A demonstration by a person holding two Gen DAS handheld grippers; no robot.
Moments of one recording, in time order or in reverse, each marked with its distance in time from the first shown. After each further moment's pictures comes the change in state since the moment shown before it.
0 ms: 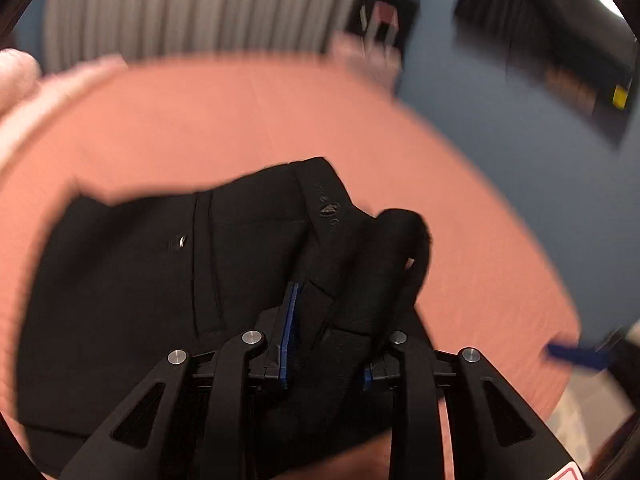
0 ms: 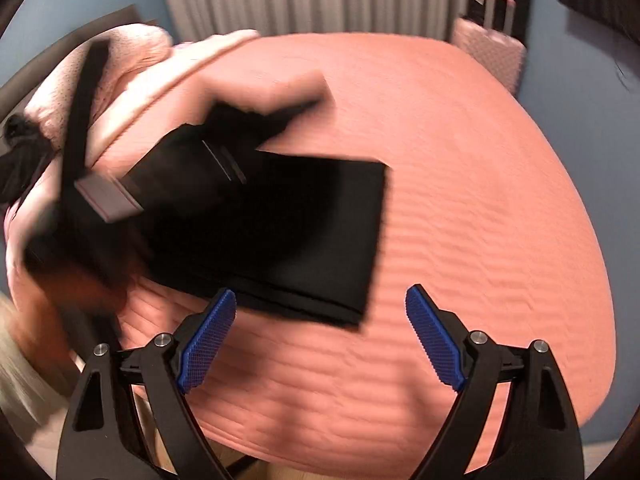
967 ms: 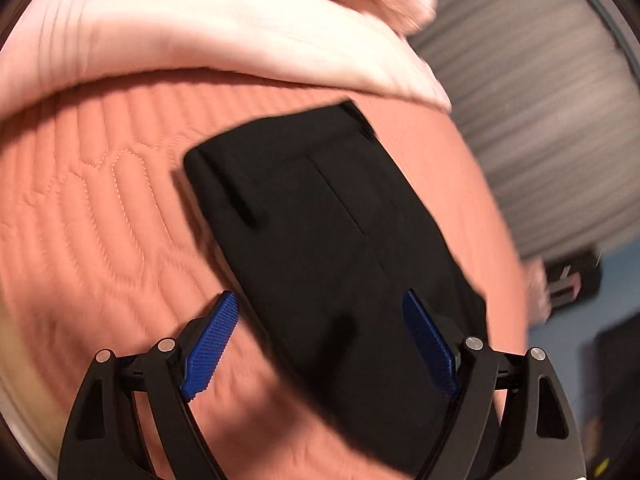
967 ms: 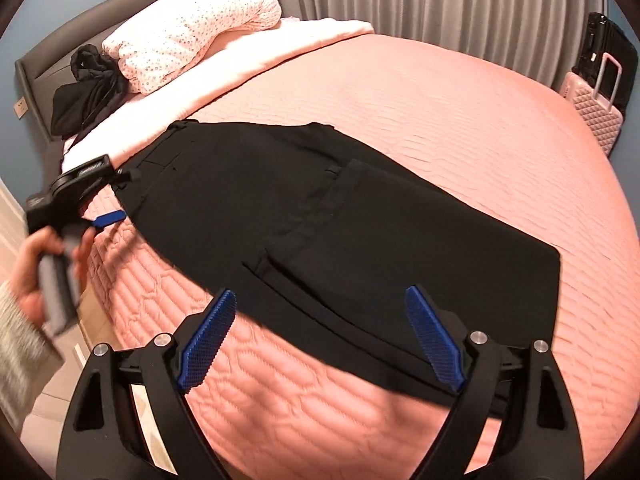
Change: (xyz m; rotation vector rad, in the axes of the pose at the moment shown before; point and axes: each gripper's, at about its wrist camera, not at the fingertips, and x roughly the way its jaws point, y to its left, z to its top) left arm -0.189 0.405 -0.168 -1.172 -0.379 0.198; right arm 0.036 0.177 0.044 -0.316 -0.001 0.210
